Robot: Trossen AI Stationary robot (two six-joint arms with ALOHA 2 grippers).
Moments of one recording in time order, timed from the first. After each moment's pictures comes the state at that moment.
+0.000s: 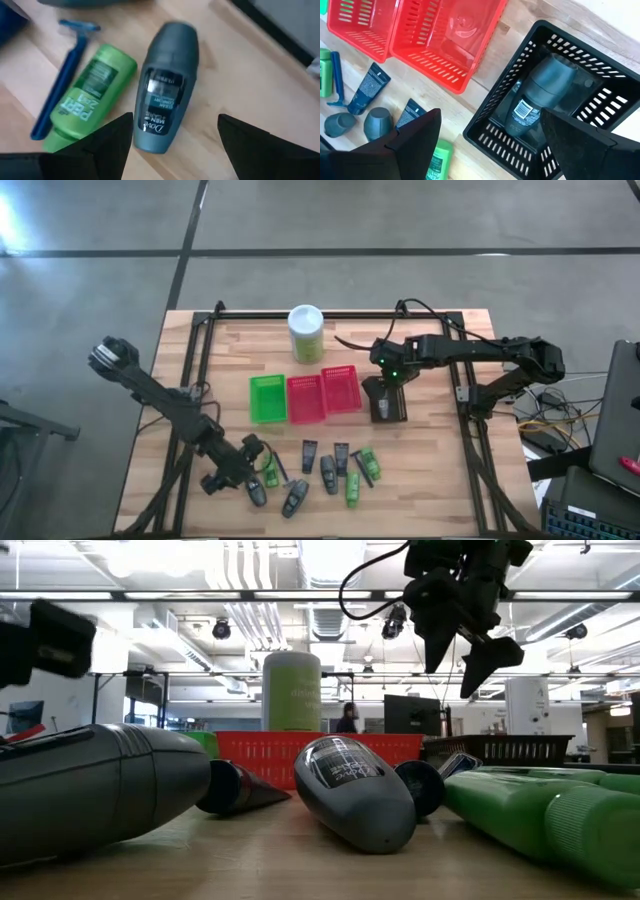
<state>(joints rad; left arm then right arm) -0.67 1.28 0.62 -0.31 0.14 0.07 -0.18 1.42 1.08 -0.86 -0.15 0.89</state>
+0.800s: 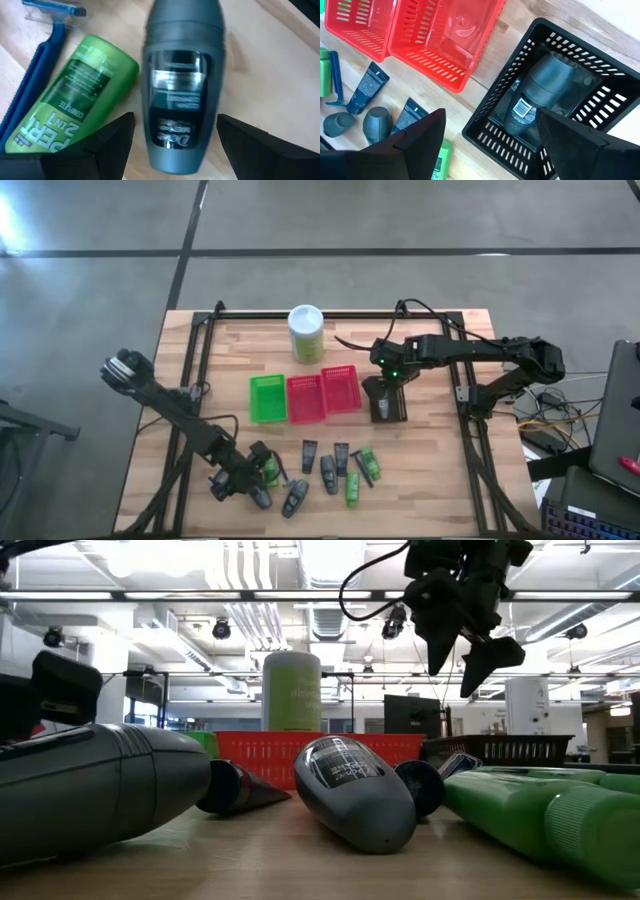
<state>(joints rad) -0.68 1.49 0.62 -0.13 0.13 0.04 -0.18 1.42 1.08 -0.86 -0.16 0.89</state>
